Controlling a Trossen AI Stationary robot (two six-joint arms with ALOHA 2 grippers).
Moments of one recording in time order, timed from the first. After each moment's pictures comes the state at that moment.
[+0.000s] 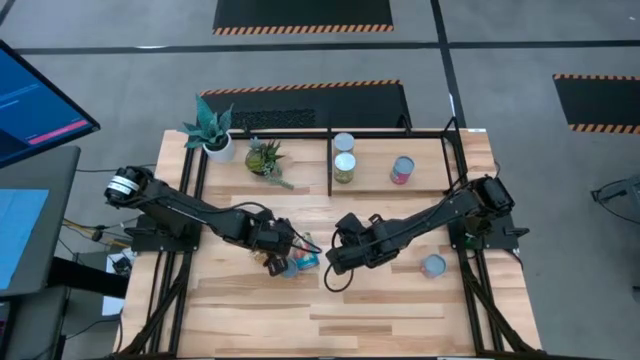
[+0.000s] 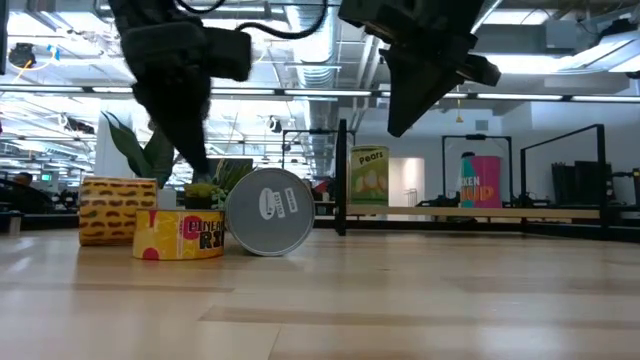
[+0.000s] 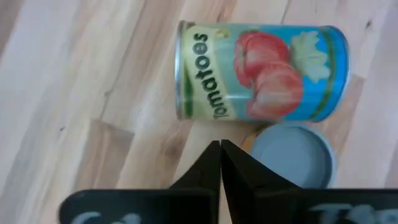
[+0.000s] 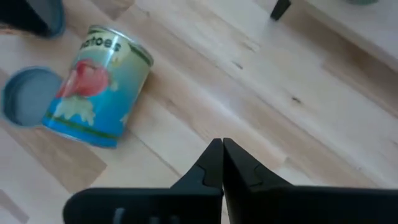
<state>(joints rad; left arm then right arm) -0.27 1.57 0.99 -0.61 -0.20 -0.59 0.34 1.85 1.48 -0.95 0.50 1.18</state>
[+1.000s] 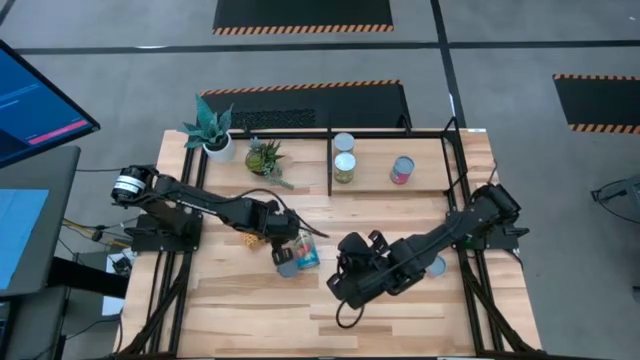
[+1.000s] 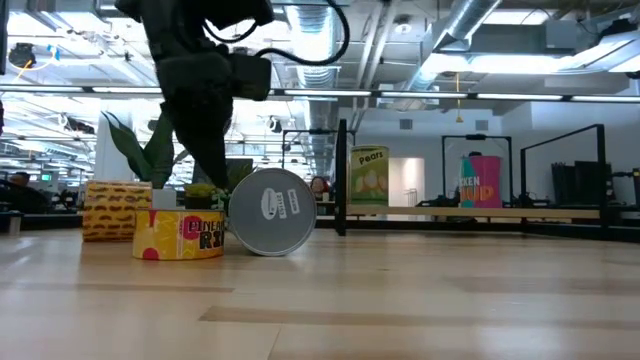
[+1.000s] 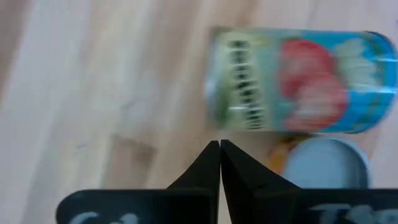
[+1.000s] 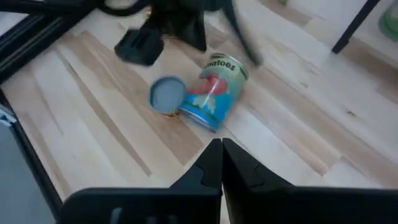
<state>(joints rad) -0.16 1.60 1.01 -0.61 -0.11 -0.45 0.52 1.85 1.77 -1.07 0.60 1.19</state>
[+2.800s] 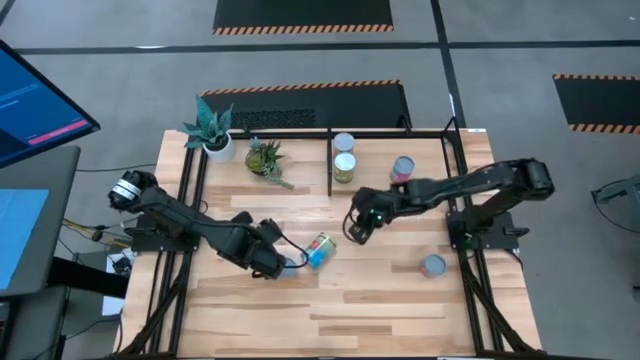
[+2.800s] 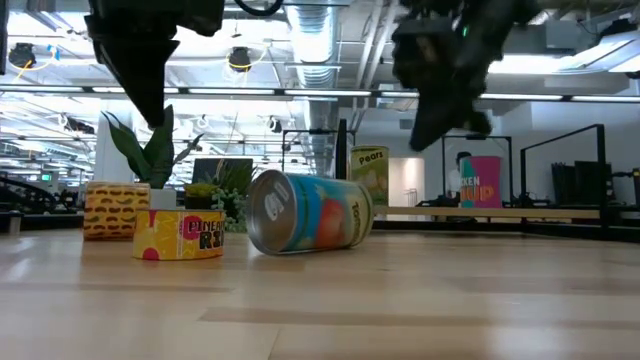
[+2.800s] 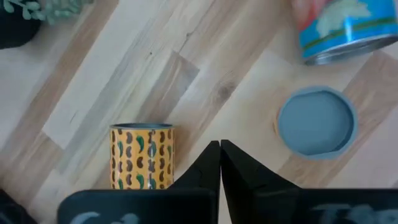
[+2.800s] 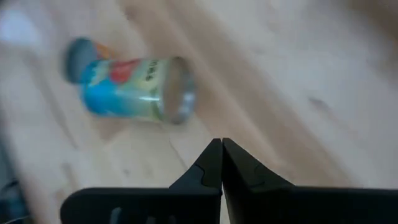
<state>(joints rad) -0.43 1.61 1.25 -1.16 -0.38 -1.04 0.03 1.47 0.95 -0.42 -0.04 0.77</state>
